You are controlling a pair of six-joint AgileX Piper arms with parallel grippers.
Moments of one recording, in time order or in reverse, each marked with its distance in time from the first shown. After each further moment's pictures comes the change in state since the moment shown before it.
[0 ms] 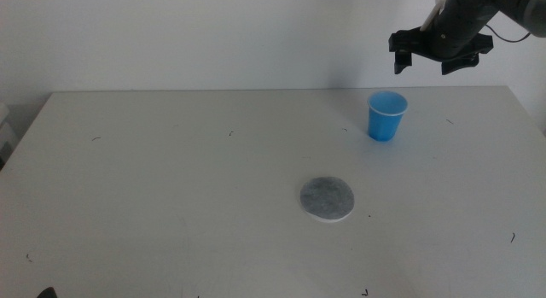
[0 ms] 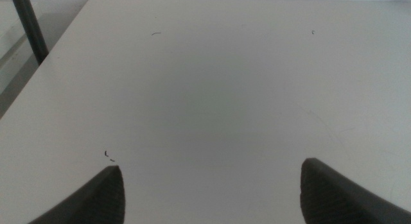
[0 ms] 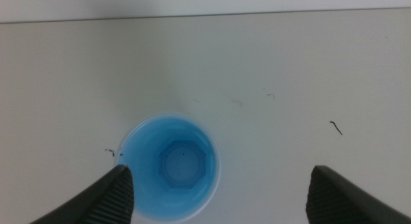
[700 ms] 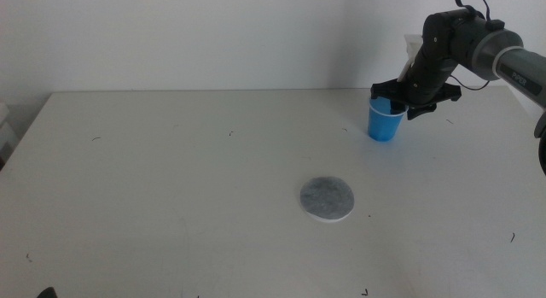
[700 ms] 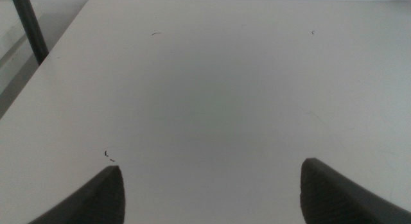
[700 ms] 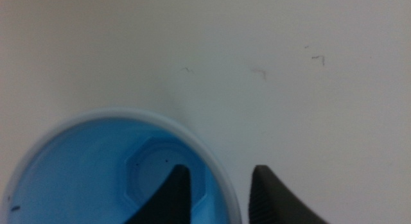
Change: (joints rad) left arm 0.000 0.000 0.000 0.000 0.000 0.000; right arm -0.002 0.236 -0.062 0.030 -0.032 -0.001
